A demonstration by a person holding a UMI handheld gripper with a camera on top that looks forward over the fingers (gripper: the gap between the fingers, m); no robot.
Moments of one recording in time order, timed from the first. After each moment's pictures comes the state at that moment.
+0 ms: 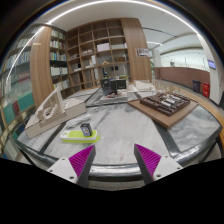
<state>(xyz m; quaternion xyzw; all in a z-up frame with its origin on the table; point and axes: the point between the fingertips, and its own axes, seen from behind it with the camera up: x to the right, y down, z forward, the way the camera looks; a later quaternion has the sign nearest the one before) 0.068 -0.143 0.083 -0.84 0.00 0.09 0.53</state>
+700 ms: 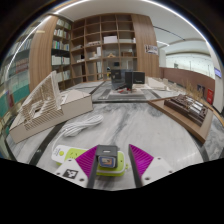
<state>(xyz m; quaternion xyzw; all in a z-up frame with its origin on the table) -0.059 0.031 0.025 -0.85 -0.03 0.06 0.52</state>
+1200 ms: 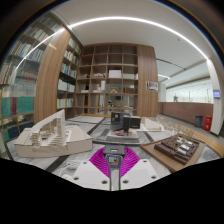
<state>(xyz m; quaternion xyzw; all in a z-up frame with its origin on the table) -0.041 0.023 0.195 -0.74 -0.06 0.03 0.67</state>
